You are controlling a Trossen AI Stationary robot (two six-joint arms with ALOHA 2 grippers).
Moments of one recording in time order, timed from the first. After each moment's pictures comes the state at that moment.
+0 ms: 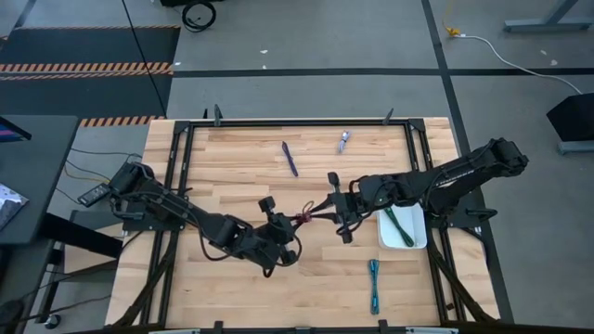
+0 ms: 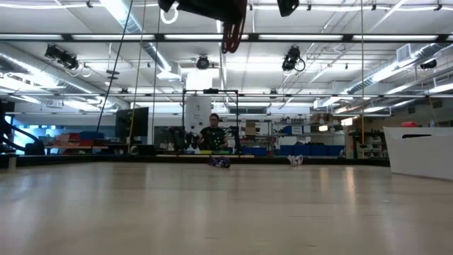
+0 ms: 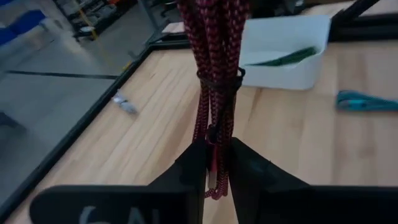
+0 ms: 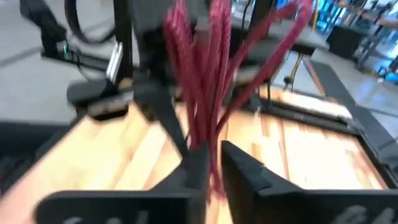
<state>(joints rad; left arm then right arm) -0.47 1.69 1.26 -0.24 -0.91 -0.28 0.23 1.32 0.92 0.12 0.09 -0.16</state>
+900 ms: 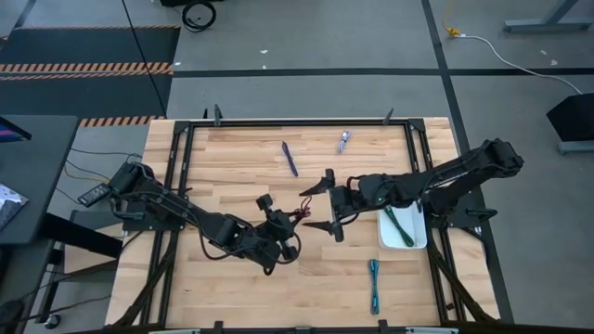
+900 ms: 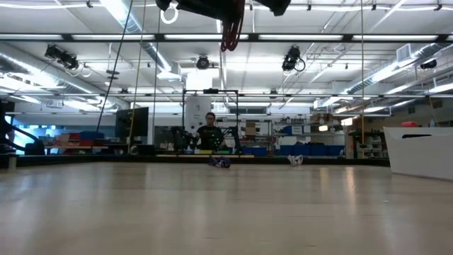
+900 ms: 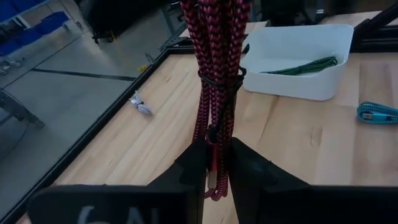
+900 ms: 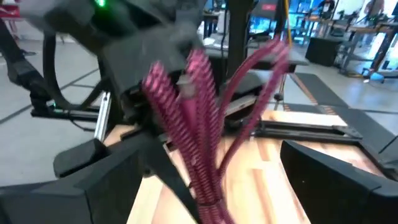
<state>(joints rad) -0.47 1.69 1.26 -0.23 -0.96 -0.30 0.23 1.38 0.92 0.33 0.13 -0.03</state>
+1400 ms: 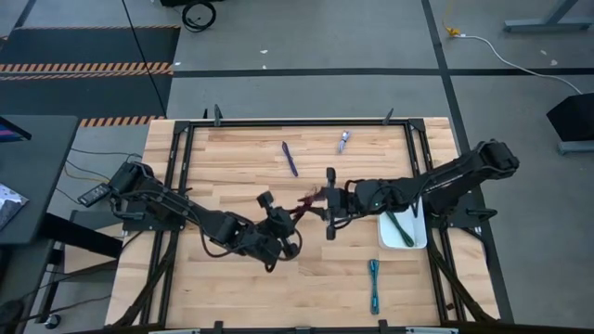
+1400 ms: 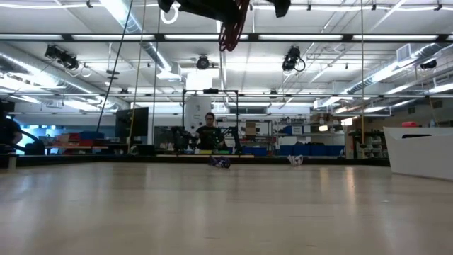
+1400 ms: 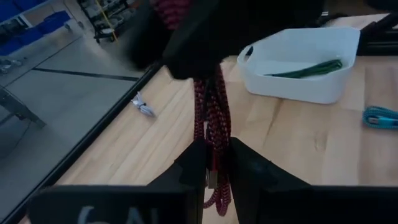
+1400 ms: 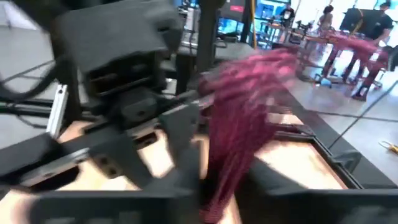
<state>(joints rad) -0.47 1.68 1.26 -0.23 -0.95 -0.30 0.23 1.41 0.92 0.38 0.31 -0.11</state>
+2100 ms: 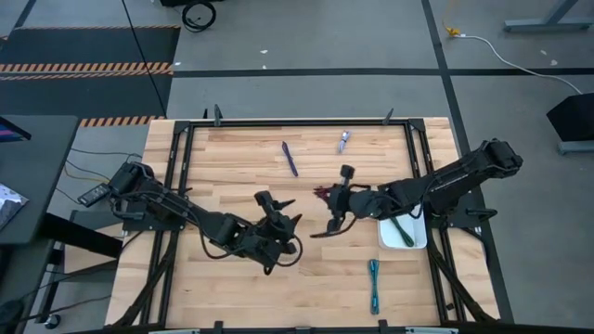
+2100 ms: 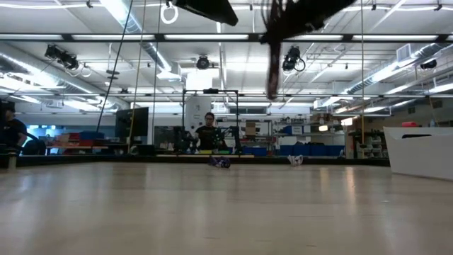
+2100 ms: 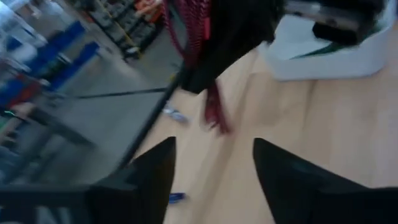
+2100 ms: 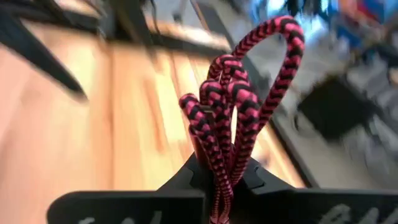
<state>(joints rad) -0.47 1.69 1.26 -0.26 -1.07 -0.09 0.28 1.37 0.92 -0.05 0.69 -0.06</state>
